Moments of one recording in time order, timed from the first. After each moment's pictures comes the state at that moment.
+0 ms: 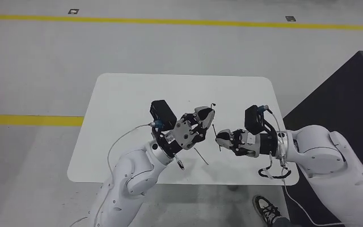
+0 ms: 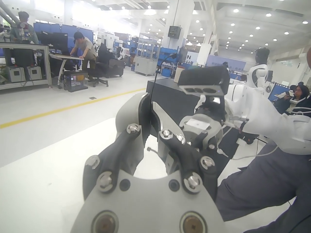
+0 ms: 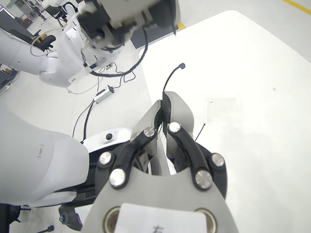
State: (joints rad) left arm 1.17 -1.37 -1.07 -1.92 0.97 -0.43 -0.09; right arm -1.21 -0.80 1.37 -1.98 -0.15 -0.61 0.89
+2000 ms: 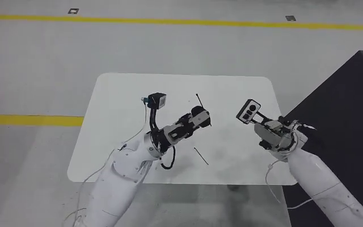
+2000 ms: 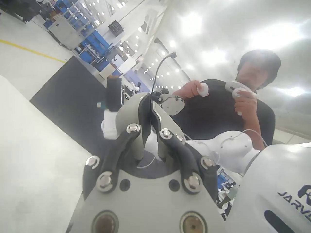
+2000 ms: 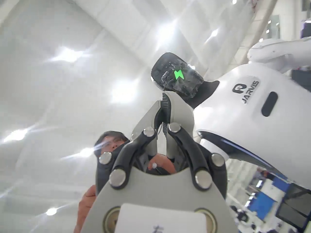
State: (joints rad) left arm 1.08 -1.36 -1.09 -1.69 -0.18 -0.57 -0.55; right arm -1.04 -0.86 1.03 -1.60 1.79 0.37 1.45
